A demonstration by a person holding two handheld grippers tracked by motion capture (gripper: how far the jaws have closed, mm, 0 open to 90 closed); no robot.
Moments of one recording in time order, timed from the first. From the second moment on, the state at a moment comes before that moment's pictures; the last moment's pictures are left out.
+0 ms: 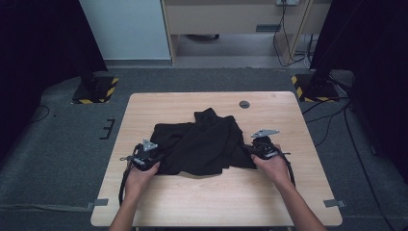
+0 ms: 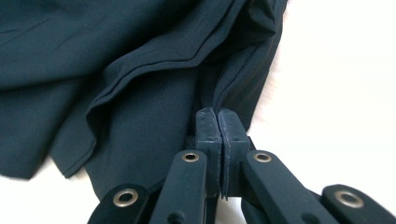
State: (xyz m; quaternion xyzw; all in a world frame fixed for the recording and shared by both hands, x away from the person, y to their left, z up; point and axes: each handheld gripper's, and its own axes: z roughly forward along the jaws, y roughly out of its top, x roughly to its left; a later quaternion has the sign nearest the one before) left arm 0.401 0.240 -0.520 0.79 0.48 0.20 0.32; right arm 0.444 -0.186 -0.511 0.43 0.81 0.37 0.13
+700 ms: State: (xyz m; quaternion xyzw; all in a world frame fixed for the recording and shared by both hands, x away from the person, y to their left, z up) left arm 0.360 0.177 -0.515 0.84 0.40 0.15 0.34; right arm 0.366 -0.290 -0.491 0.45 0.80 0.39 0.13
